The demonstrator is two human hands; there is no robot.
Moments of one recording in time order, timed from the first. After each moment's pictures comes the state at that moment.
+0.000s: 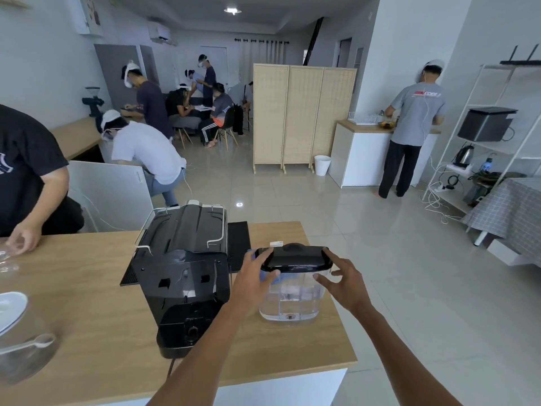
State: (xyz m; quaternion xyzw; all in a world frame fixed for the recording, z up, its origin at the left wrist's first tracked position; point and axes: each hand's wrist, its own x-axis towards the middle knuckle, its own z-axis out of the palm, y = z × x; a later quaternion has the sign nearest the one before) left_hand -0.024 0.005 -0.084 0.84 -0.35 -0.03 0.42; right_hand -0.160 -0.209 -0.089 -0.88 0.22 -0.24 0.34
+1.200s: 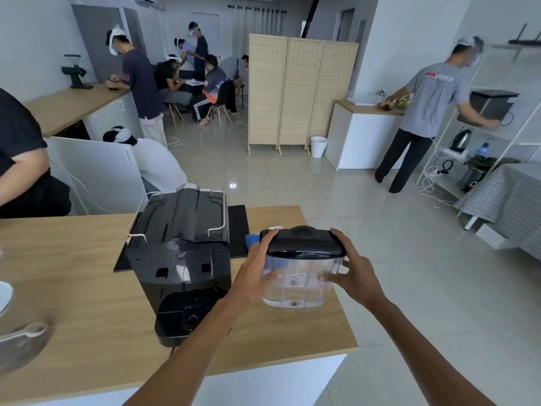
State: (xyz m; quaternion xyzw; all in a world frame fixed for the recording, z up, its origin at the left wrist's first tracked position) left_hand -0.028 0.018 -0.079 0.76 -0.42 -0.08 0.48; right_hand -0.174 -0.202 -0.064 -0.90 0.13 -0.21 0.36
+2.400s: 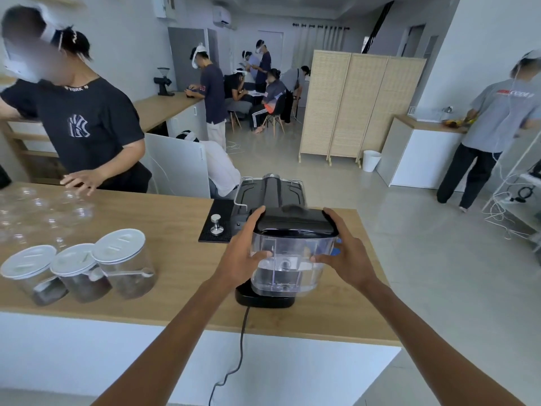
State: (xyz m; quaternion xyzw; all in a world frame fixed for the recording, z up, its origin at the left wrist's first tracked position) left_hand -0.049 0.227 -0.007 0.80 -0.34 0.05 0.48; right_hand -0.120 -0.022 -0.025 -0.89 -0.01 -0.23 0.39
